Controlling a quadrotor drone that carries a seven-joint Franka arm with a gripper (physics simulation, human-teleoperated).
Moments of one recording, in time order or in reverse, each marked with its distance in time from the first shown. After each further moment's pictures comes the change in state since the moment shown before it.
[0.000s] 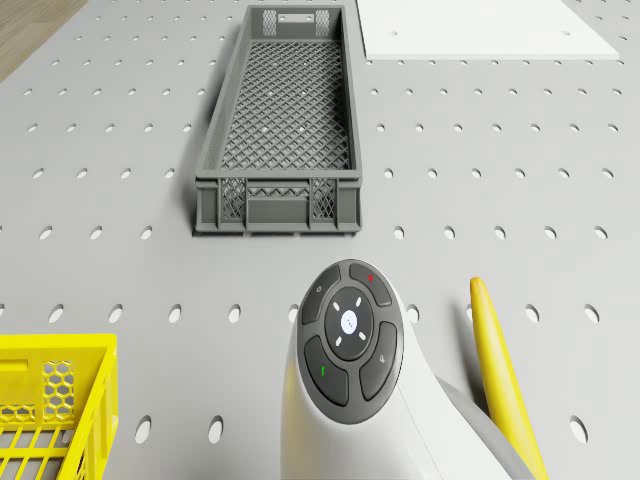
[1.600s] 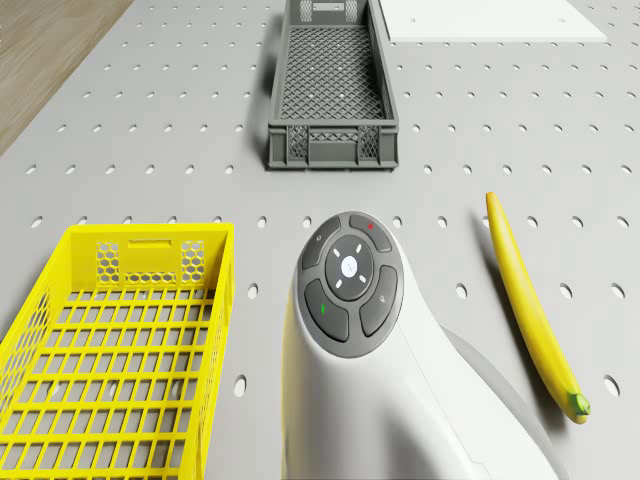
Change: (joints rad) arm 0.020 -0.001 0.125 -0.033 0.120 -0.040 0.001
